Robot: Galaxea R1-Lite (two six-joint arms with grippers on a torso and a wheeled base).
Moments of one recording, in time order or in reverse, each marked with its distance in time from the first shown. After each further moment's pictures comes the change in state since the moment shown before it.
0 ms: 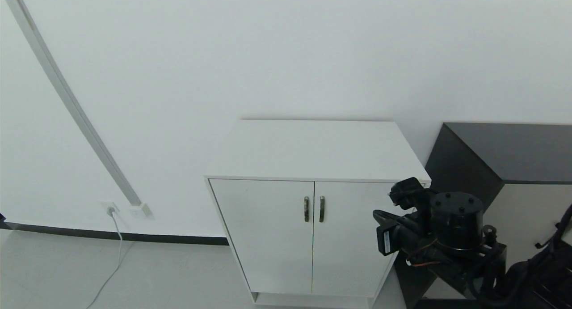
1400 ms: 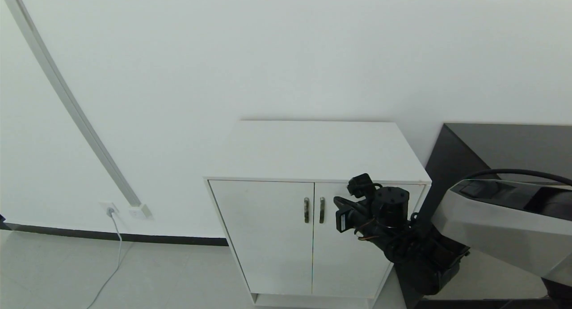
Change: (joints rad) left arm 0.000 0.000 0.000 -0.001 0.000 0.000; right arm -0.054 0.429 -0.417 -0.160 0.174 0.004
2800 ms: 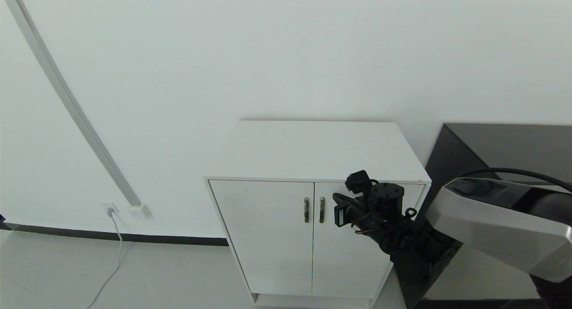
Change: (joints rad) left arm 0.000 0.000 0.000 0.000 0.000 0.000; right arm -0.033 0.041 -0.091 0.046 0.000 0.000
